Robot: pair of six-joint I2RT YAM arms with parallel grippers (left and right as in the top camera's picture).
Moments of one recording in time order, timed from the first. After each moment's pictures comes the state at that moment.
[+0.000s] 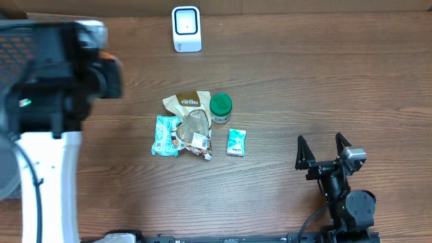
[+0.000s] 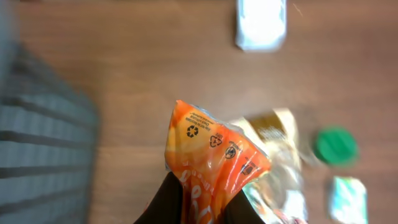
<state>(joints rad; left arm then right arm) -0.03 1.43 1.78 -1.23 -0.03 -0.04 0.11 0.01 0.02 -0.03 -0.02 0.20</state>
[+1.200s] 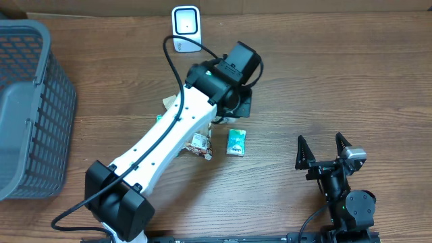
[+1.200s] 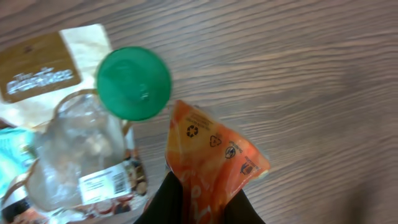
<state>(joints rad) -0.68 1.85 1.78 -1.14 -0.01 -0.52 0.11 0.01 0.02 -0.04 -0.02 0.20</state>
